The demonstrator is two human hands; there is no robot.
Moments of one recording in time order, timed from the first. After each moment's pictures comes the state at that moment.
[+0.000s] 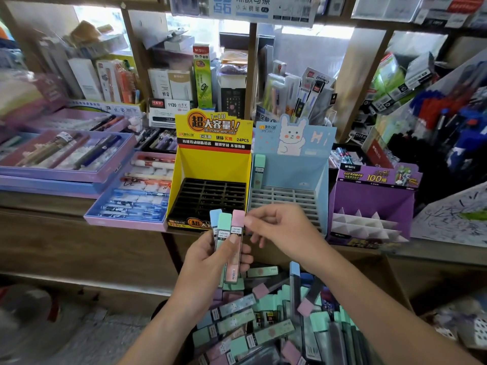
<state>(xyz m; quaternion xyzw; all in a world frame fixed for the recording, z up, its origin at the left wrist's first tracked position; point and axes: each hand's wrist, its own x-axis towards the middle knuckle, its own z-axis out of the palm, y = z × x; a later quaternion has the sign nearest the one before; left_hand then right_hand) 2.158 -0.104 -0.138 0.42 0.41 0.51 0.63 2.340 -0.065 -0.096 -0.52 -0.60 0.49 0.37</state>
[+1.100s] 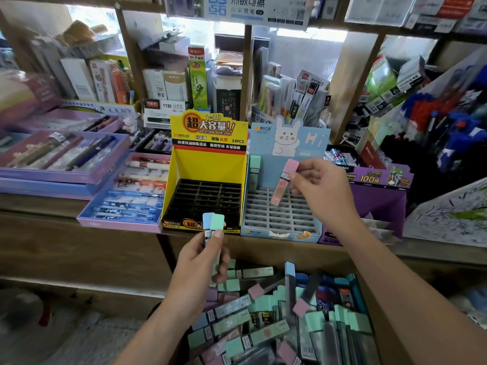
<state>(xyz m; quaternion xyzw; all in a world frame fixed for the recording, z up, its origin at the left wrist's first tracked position) 2.152 -0.101 -0.144 0.42 0.46 0.49 0.61 2.394 -0.027 -0.058 -0.59 -0.57 0.25 0.51</state>
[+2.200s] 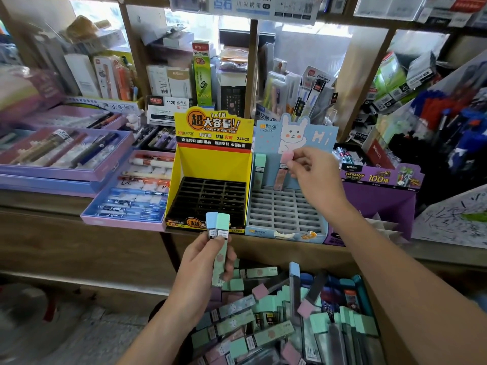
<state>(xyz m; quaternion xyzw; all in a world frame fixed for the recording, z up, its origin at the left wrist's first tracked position) 2.151 -0.098 -0.151 0.38 0.42 0.51 0.64 2.385 0.012 -0.062 -0.62 -0.62 0.17 0.45</state>
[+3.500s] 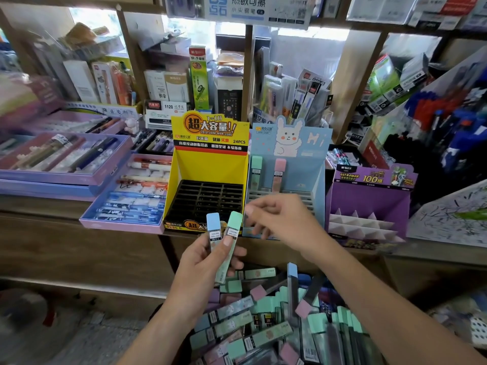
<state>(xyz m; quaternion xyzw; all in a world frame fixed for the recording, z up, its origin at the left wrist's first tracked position) 2.153 -0.104 -0.145 0.45 0.43 0.50 0.61 2.346 -0.053 -0.083 -0.53 -0.61 0.46 0.37</state>
